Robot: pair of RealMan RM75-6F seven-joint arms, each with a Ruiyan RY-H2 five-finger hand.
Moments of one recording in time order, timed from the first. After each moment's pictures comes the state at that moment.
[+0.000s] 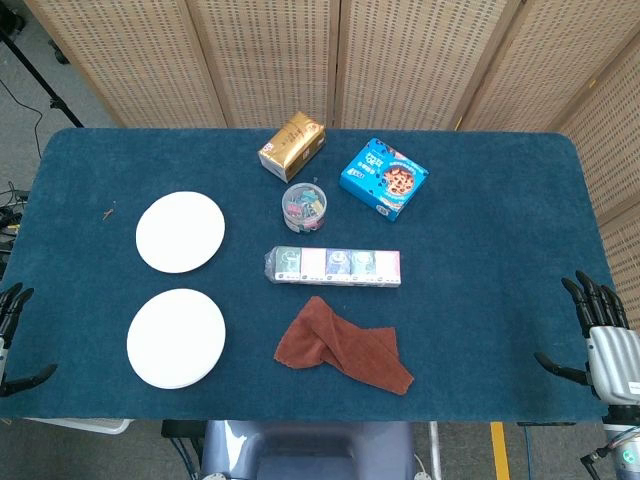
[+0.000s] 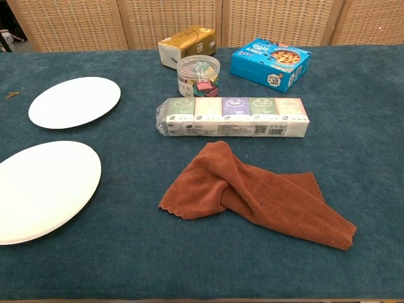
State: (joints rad) left arm -0.01 -1.03 -0.01 -1.70 1.53 1.54 -0.06; right arm 0.06 -1.03 0.09 -1.74 -1.50 1.51 0.11
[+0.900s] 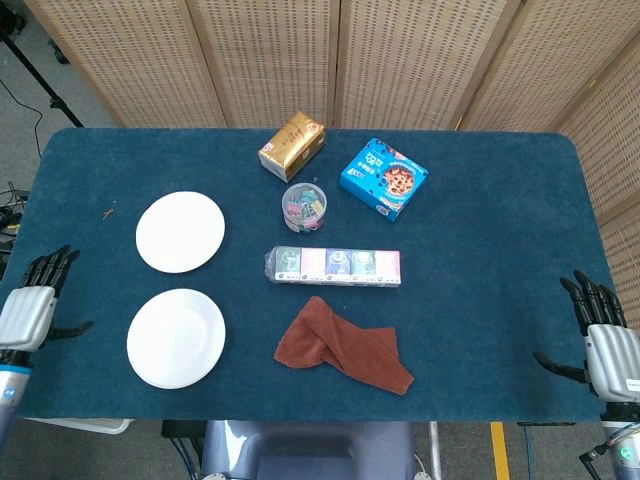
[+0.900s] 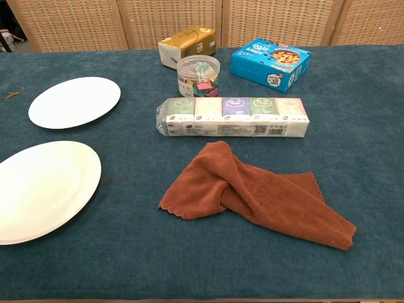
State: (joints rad) left arm -0.25 -1.27 -0.12 -1.34 1.43 1.24 -0.20; right arm 0.07 -1.04 0.09 -1.74 -1.47 1.48 0.11
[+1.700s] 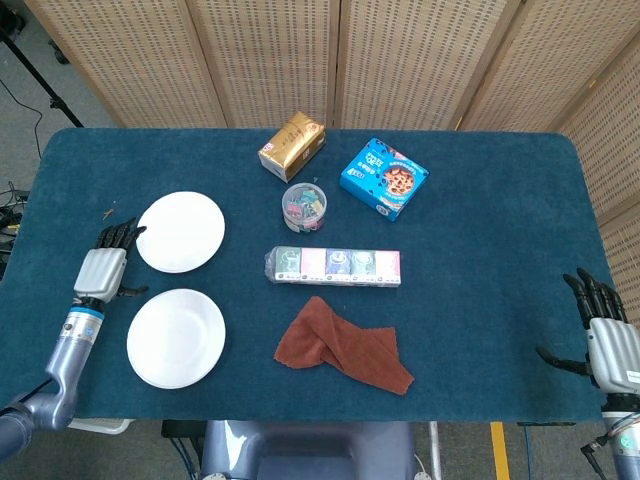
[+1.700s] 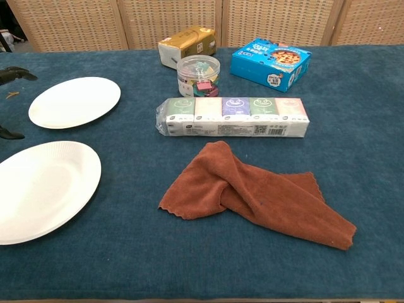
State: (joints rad) left arm -0.50 -1.60 -0.17 -0.90 1.36 1.02 -0.20; right arm 0.09 -1.05 0.11 -1.71 -1.41 1.42 0.14
